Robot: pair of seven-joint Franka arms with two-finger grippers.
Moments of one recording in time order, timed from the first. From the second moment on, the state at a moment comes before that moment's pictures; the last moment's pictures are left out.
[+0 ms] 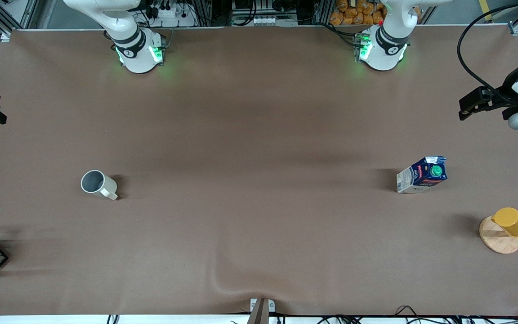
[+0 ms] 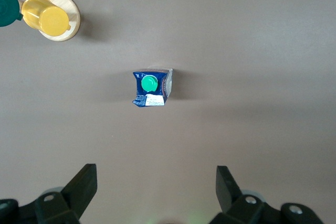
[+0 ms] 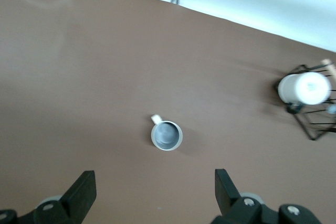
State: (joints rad) left arm 0.00 0.04 -0.09 -1.48 0.04 1.48 -0.06; right arm 0.00 -0.01 -0.08 -1.46 0.02 1.65 -0.38
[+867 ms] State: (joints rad) left arm 0.00 0.05 -0.09 -1.48 0.04 1.46 -0.06; right arm -0.05 -0.01 -0.01 -1.46 -0.02 1.66 -0.36
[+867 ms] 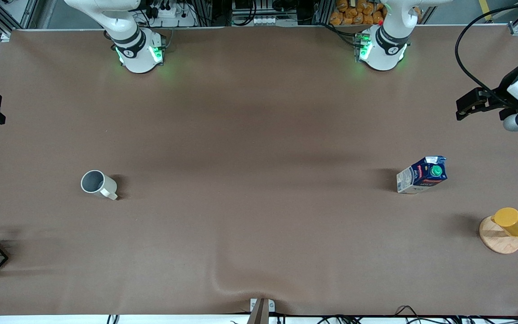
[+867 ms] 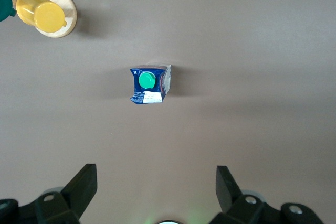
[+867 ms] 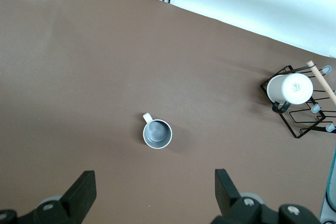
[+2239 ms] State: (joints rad) left arm 0.01 0.24 -0.09 -1.50 0.08 1.51 -0.06; right arm -0.11 0.31 -0.02 -1.55 0.07 1.81 -0.34
